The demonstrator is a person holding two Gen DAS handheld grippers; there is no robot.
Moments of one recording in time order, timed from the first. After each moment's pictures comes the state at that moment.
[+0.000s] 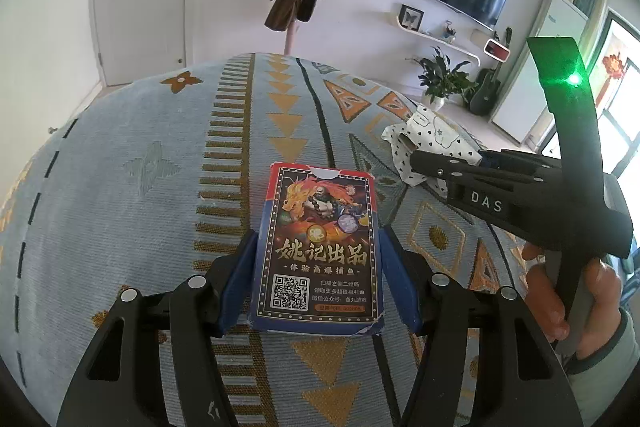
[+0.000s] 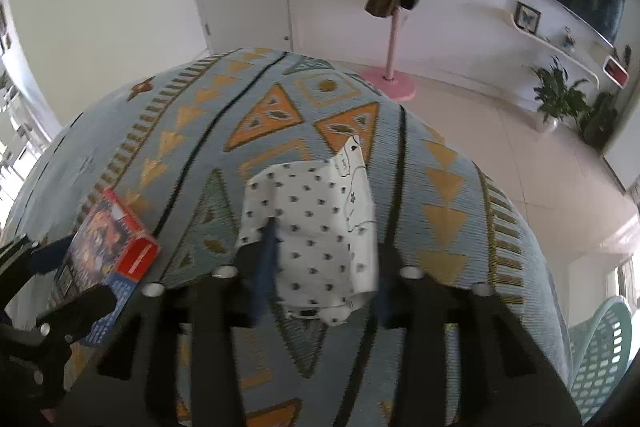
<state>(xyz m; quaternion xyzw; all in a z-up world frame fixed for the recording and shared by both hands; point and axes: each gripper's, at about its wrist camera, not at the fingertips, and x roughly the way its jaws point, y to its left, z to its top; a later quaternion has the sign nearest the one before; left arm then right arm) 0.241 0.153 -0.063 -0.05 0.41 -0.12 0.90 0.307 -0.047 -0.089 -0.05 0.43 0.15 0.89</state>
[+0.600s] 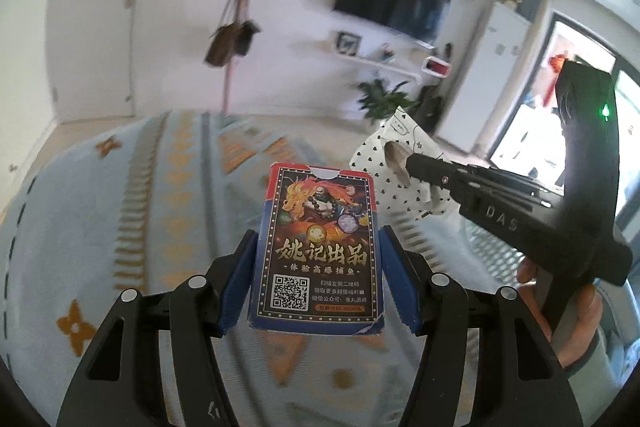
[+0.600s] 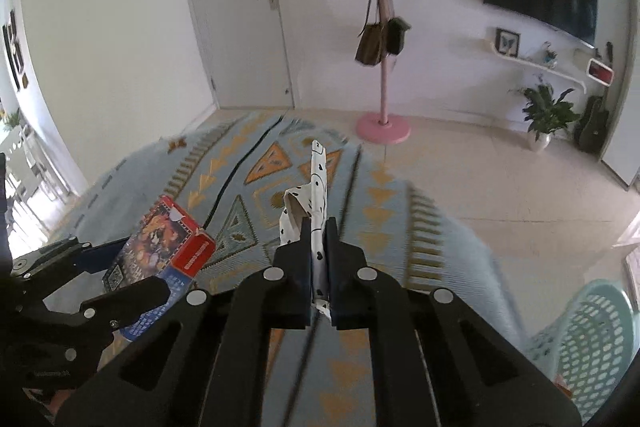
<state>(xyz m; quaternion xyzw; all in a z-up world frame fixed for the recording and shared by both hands) 0.202 0.085 -0.007 -0.06 0.34 -0.22 0.91 0.220 -0.119 -0.012 0.00 0.33 0.14 0.93</state>
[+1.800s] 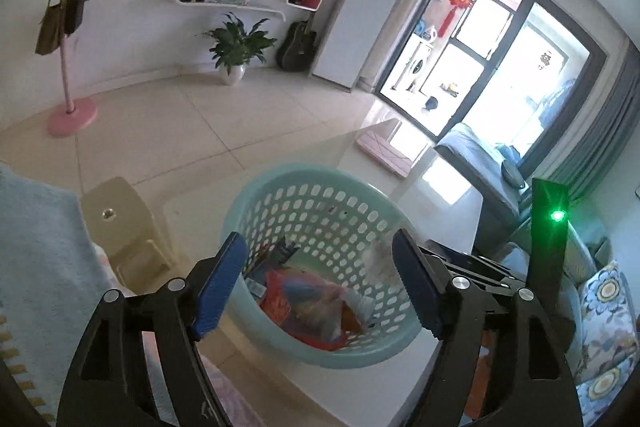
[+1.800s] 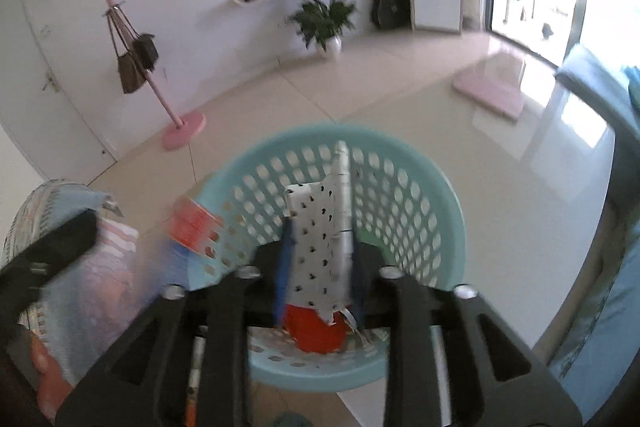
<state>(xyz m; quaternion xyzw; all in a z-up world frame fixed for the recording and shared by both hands) 0.229 -0.255 -0.076 -0.02 0.39 -0.42 0.82 0.101 -0.487 -0.124 0.21 0.40 -0.19 0.87</state>
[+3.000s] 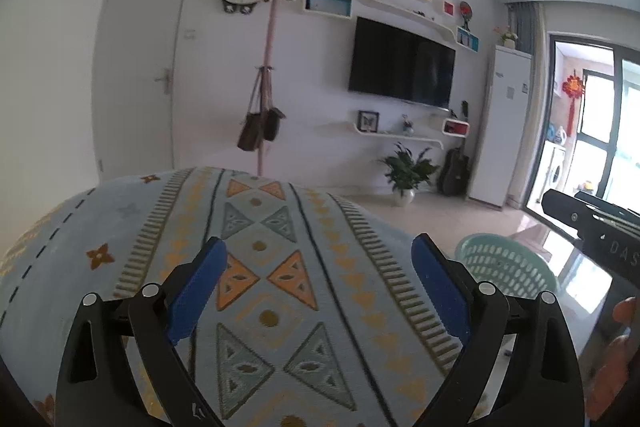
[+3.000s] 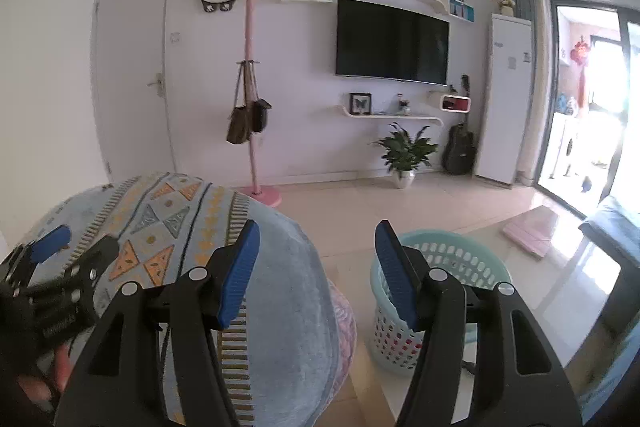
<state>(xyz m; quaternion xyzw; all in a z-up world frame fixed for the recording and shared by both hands) 0.053 0.026 -0.017 -0.03 0.17 -0.12 0.98 0.009 -0.212 0.006 0.02 0.20 -0.09 0.97</state>
